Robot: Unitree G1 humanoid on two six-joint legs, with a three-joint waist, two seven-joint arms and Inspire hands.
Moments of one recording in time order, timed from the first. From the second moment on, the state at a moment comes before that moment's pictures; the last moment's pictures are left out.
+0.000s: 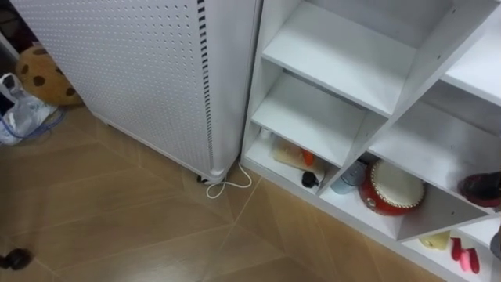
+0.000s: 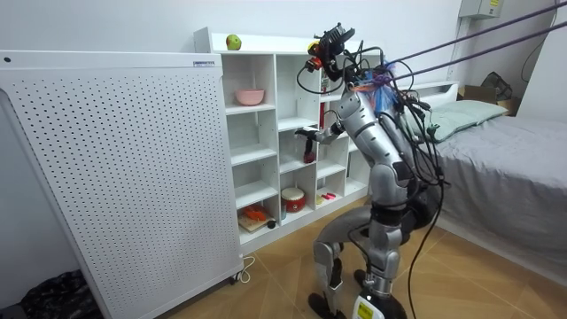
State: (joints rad) left arm 0.24 0.58 -0.28 0.79 0.11 0.16 0.27; right arm -0.82 -0.75 0.53 1.05 0.12 0.07 -0.74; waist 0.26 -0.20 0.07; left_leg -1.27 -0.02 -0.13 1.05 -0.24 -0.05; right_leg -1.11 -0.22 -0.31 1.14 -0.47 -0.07
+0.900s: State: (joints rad) left arm 0.20 0.45 -0.31 1.01 0.03 0.08 0.24; right arm -0.16 -0.60 0.52 0.62 -0.32 -0.02 -0.45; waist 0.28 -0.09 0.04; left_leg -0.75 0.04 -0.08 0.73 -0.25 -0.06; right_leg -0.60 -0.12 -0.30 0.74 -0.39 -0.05
